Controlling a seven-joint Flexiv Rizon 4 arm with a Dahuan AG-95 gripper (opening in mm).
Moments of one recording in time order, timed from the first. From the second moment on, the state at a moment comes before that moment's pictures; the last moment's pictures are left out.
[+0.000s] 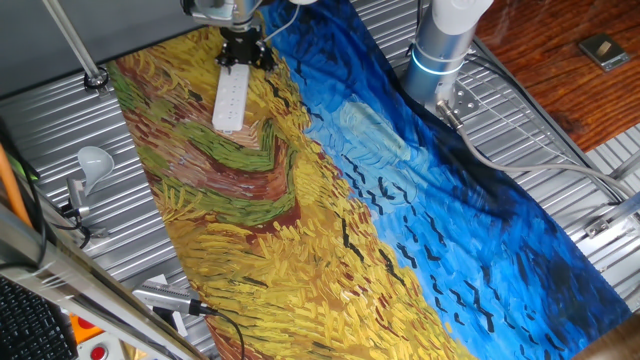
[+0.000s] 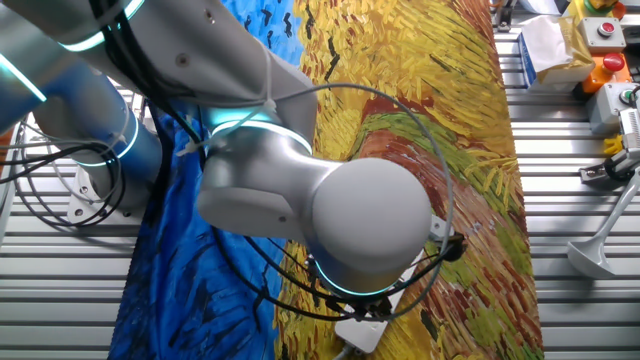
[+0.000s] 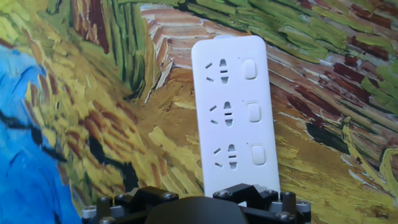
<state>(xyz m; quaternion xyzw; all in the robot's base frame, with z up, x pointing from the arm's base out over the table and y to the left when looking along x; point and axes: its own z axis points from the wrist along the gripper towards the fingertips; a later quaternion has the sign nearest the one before) 0.395 -0.244 0.042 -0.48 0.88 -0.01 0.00</state>
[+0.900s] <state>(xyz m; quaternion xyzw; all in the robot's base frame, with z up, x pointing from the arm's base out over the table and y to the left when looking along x) 0.360 -0.268 0.044 -0.51 0.86 -0.02 -0.01</state>
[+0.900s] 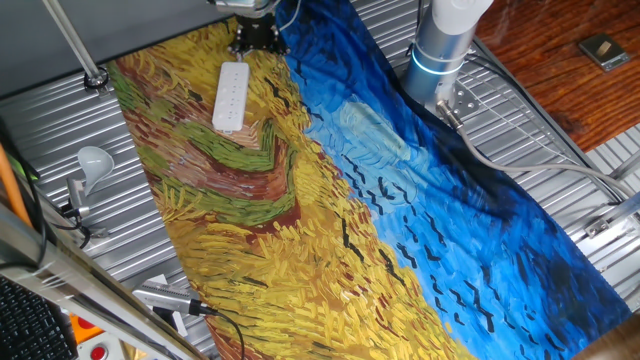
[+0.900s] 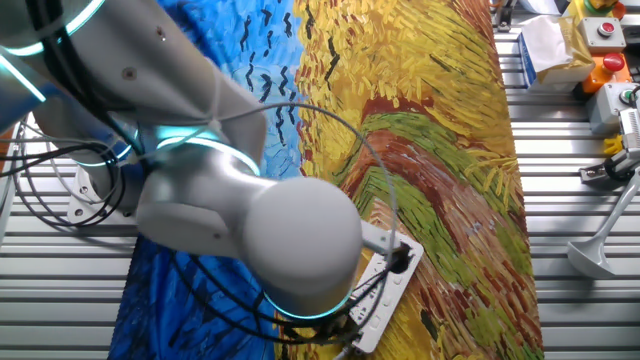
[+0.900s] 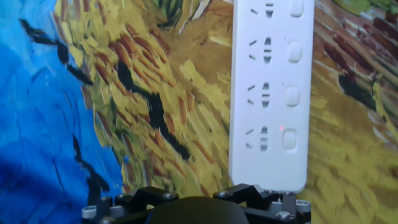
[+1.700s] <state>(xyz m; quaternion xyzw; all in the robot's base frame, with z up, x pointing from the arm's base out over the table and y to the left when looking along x) 0.427 -0.232 0.061 -0.51 0.86 -0.03 -0.02</state>
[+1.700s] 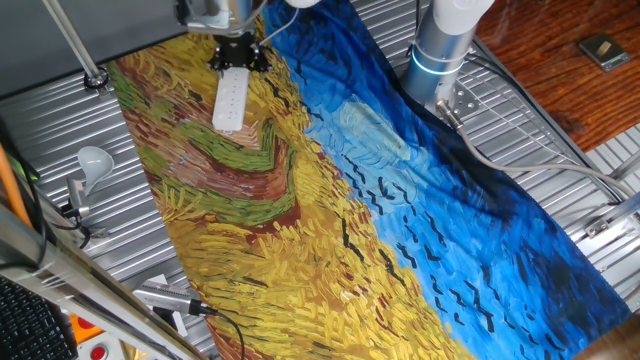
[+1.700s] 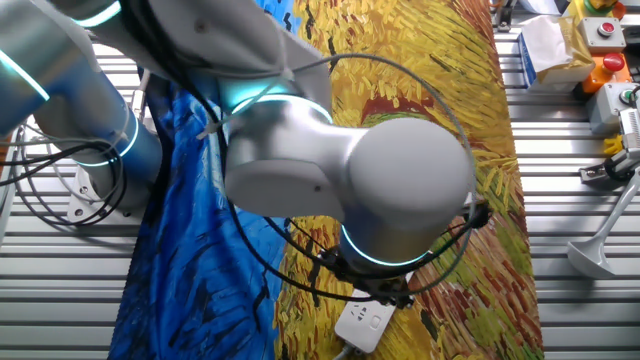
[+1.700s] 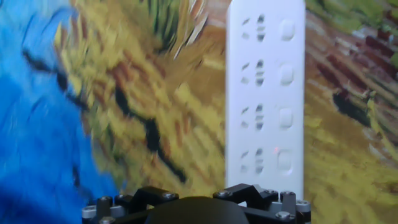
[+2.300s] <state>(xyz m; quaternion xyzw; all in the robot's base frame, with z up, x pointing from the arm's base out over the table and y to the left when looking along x) 0.426 -0.232 0.059 -0.54 0.84 -0.03 -0.03</state>
